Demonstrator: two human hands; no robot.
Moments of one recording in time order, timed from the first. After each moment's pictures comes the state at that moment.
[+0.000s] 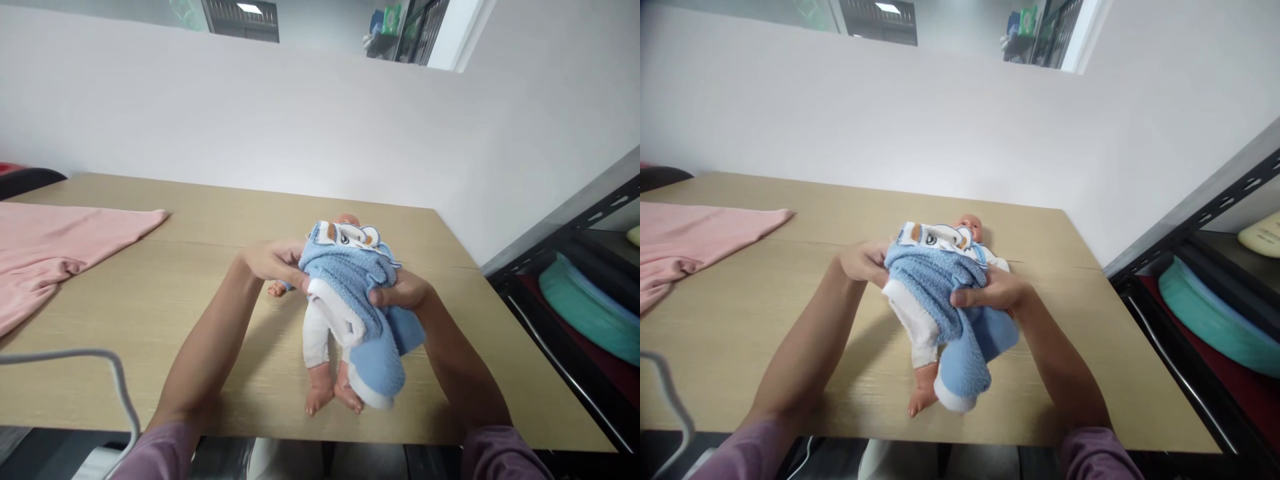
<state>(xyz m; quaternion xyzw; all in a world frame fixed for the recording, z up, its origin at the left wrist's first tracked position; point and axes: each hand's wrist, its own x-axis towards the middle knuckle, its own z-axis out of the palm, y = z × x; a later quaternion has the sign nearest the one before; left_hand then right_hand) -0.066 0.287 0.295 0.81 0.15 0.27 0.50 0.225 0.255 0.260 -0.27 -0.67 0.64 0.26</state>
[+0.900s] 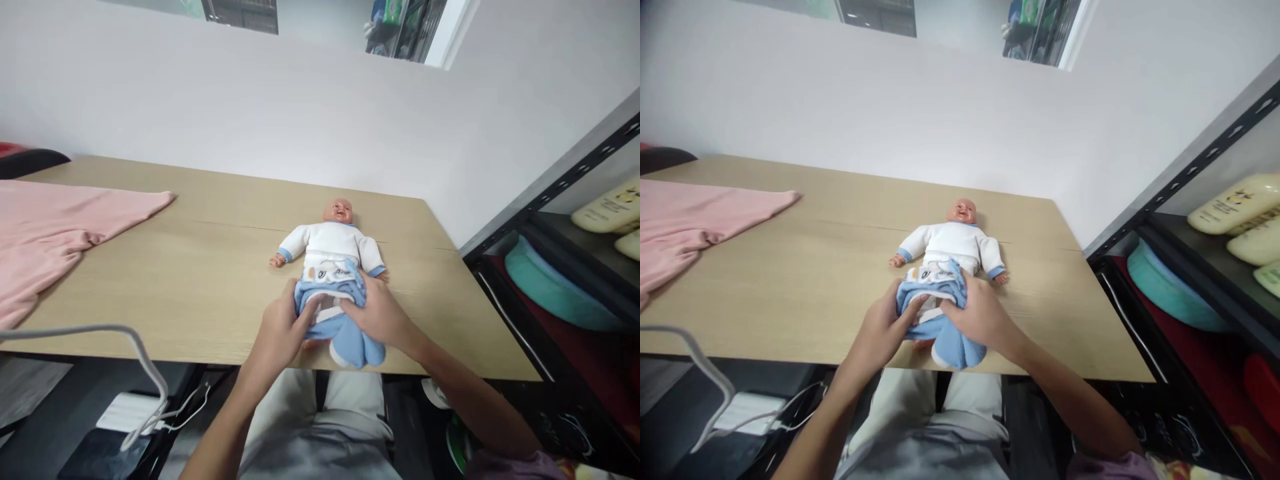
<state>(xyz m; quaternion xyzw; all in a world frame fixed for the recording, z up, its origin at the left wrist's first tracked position) -0.012 0.083 0.218 0.62 0.59 0.39 0.34 0.203 0.128 0.243 -0.48 -0.74 0.33 0.34</state>
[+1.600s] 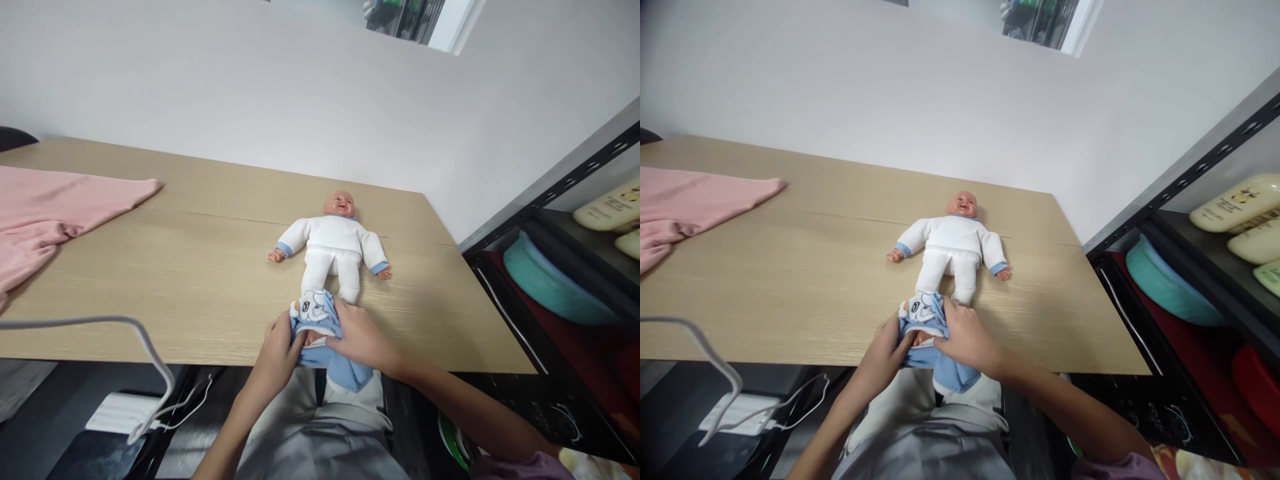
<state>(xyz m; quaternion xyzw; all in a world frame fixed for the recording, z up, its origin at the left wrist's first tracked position) -0.036 0.061 0.122 0.64 0.60 0.34 0.35 0.186 0.111 0.175 -0.47 -0.79 0.35 0.16</state>
